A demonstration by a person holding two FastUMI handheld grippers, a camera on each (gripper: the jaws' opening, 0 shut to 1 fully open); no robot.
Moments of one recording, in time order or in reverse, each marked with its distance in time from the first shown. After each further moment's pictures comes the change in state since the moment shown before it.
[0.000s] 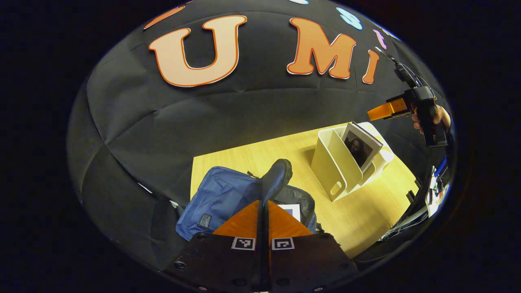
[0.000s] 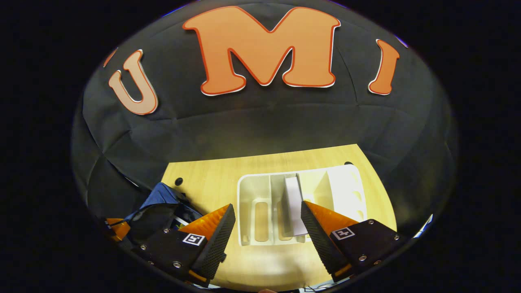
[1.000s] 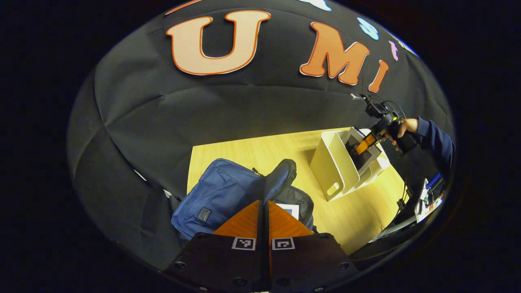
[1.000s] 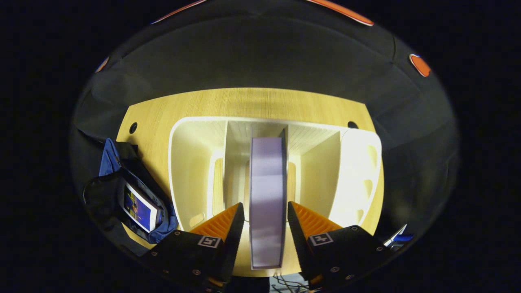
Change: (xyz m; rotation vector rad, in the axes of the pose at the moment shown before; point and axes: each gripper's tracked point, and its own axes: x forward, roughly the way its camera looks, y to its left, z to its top) left arm -0.004 0.017 -0.014 -0.109 0.021 -0.048; right arm 0.129 -0.053 -0.100 -0.073 0.531 -0.103
